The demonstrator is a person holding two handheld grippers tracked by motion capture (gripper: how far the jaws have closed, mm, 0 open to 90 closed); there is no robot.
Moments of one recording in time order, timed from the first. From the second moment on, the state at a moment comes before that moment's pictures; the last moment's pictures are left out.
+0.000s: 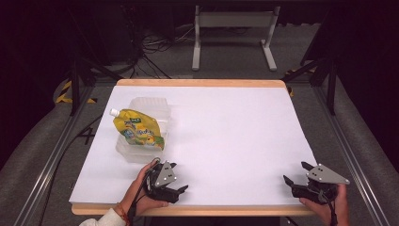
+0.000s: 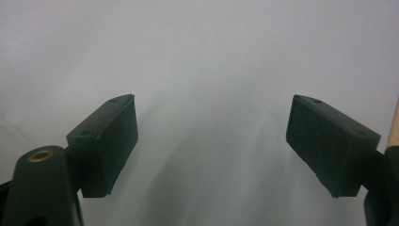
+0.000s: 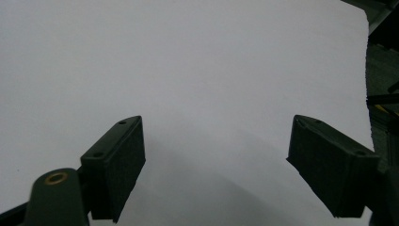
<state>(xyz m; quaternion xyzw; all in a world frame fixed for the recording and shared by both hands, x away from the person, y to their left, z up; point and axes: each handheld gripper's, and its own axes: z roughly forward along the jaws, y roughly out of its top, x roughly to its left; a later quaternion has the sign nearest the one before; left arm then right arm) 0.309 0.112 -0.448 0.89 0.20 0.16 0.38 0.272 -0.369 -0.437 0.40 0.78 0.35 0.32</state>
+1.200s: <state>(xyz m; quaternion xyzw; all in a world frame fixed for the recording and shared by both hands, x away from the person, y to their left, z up) 0.312 0.112 -0.446 0.89 0.20 0.16 0.38 0.272 -0.368 -0.439 0.40 0.79 0.34 0.32</state>
